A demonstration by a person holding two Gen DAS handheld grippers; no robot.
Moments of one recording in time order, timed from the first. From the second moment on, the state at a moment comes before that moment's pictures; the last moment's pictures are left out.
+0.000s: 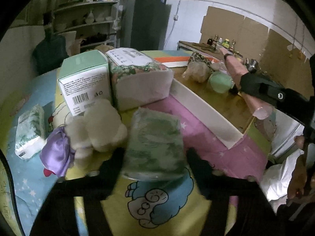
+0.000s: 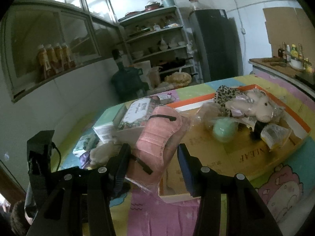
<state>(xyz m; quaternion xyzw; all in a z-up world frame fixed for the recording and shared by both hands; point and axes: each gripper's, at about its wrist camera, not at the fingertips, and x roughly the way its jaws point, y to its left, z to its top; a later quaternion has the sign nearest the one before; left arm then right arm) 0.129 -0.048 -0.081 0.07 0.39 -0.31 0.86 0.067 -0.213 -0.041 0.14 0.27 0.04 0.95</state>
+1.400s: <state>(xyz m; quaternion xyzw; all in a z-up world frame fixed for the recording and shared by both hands) 0.125 -0.107 0.010 -0.05 0.28 -0.31 0.90 0.065 -0.295 -0.001 0.15 0.21 0.02 0.97</state>
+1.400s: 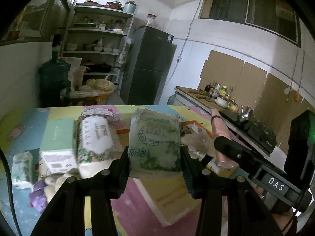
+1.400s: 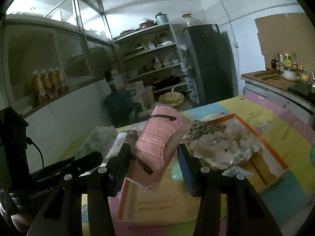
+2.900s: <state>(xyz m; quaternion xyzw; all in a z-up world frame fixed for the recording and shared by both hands) 0.177 -0.242 -0.028 0.00 0.35 -0.34 0.87 0.086 -0.438 -0.041 0.20 0.25 -0.07 0.94</state>
